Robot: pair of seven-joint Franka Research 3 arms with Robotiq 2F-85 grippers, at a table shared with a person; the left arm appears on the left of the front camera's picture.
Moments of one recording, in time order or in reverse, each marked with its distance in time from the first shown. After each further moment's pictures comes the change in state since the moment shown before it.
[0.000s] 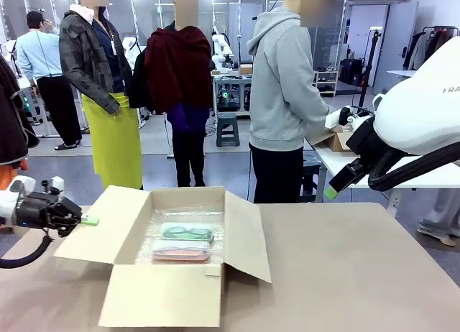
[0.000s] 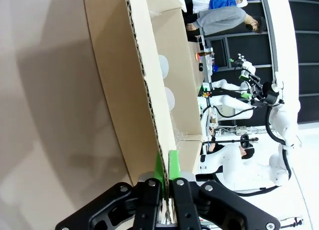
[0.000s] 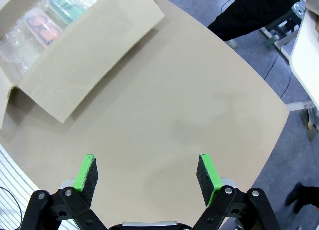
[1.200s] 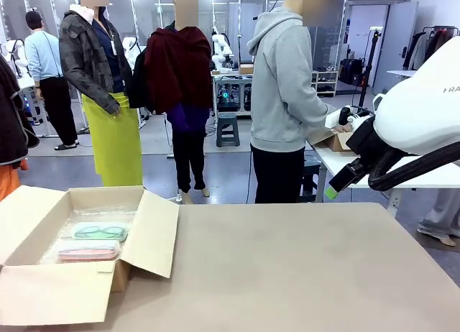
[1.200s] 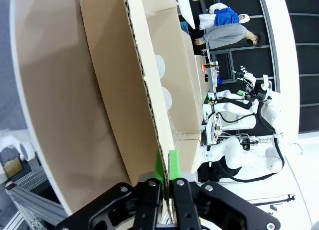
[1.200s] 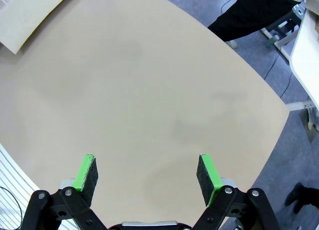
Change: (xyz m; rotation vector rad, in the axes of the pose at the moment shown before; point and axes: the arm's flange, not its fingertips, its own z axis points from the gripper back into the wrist) left arm -0.019 0.054 0.243 0.034 -0.069 0.009; right arm 0.000 0.000 0.000 0.001 -0.001 0.000
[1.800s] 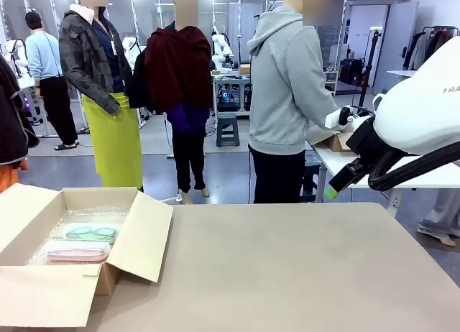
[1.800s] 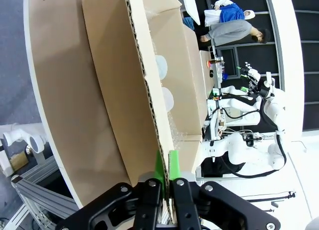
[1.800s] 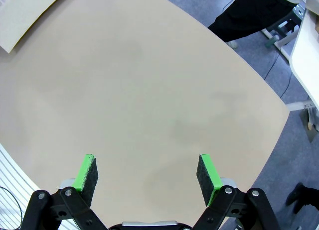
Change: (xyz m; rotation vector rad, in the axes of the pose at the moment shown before) left arm 0.010 -0.003 0.018 0.029 0.027 0.001; right arm 0.000 0.000 0.000 0.000 0.000 0.000
